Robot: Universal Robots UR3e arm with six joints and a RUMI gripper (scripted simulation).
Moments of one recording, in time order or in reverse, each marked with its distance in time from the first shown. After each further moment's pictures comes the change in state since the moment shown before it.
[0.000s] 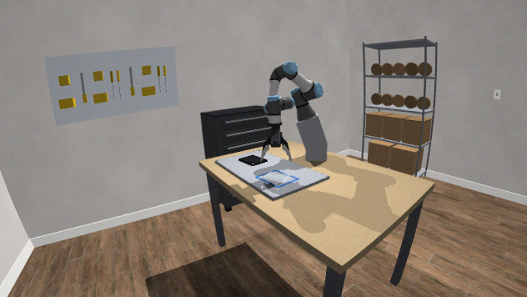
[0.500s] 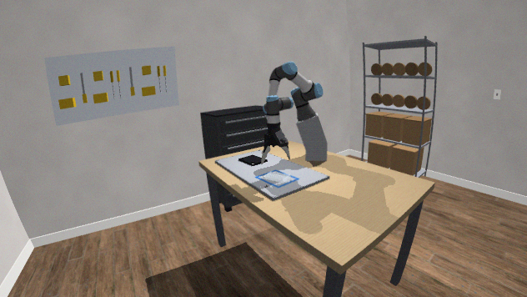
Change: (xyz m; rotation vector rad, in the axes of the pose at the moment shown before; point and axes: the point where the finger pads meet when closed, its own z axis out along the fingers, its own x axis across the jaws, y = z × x) arm 0.000 0.000 0.000 0.001 0.001 -0.444
